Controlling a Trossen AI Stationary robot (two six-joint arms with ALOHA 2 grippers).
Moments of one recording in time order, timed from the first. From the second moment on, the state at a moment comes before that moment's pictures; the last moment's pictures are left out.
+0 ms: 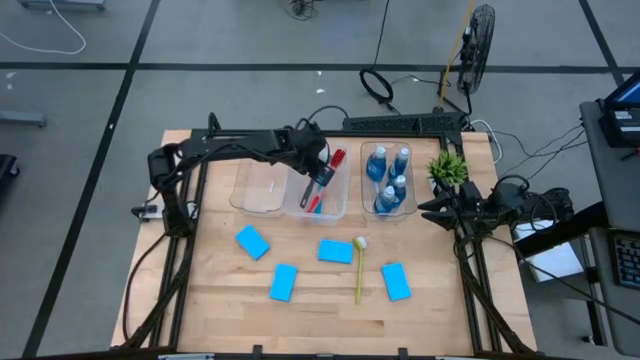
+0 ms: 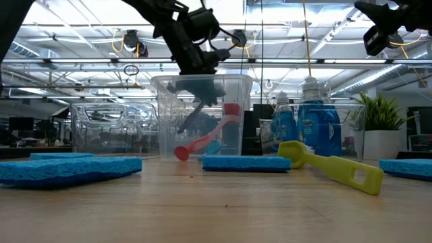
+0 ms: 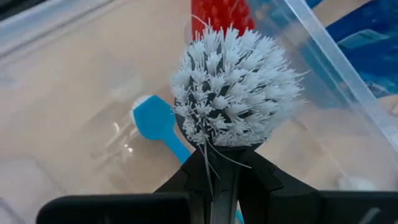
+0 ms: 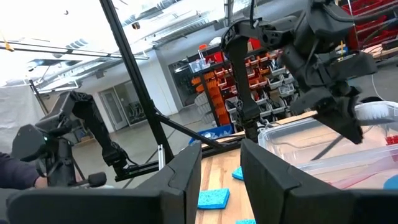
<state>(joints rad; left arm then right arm) 0.36 1.83 1.47 -0.61 0.03 -0.50 0.21 0.00 0.25 -0.05 0.10 0.35</state>
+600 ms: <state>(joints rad) 0.36 1.88 1.47 -0.62 0.00 -0.48 0.21 0.00 0.25 -0.05 0.10 0.35</state>
